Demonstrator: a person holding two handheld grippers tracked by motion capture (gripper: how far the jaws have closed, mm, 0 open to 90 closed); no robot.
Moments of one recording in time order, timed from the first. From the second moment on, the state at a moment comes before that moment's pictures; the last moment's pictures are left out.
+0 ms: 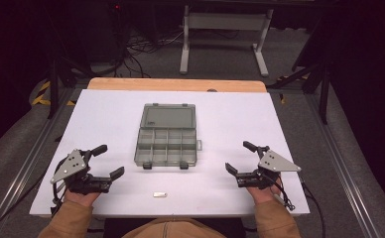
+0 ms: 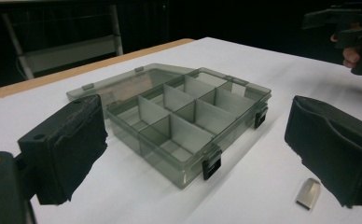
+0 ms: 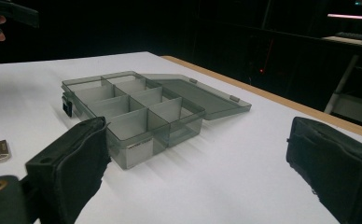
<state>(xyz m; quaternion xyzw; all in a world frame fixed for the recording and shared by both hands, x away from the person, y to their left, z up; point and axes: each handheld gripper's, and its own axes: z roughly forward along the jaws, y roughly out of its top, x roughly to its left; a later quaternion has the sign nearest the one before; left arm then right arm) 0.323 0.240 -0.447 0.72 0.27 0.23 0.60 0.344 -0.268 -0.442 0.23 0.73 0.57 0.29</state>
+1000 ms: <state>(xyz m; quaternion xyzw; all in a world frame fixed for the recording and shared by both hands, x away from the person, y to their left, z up) 0.340 0.169 -0.415 0.77 0.18 0.18 0.59 0.344 -0.266 -0.443 0.22 0.73 0.58 0.28</state>
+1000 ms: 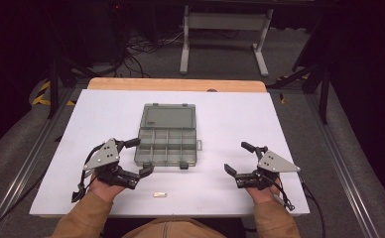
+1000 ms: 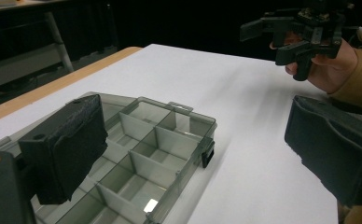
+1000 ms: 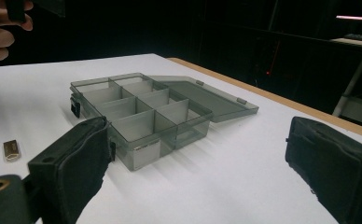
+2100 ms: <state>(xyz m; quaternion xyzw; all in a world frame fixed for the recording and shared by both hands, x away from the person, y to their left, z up) 0.346 0.136 -0.411 0.85 0.12 0.09 0.51 0.346 -0.264 -0.445 0.22 0.74 0.58 0.27</state>
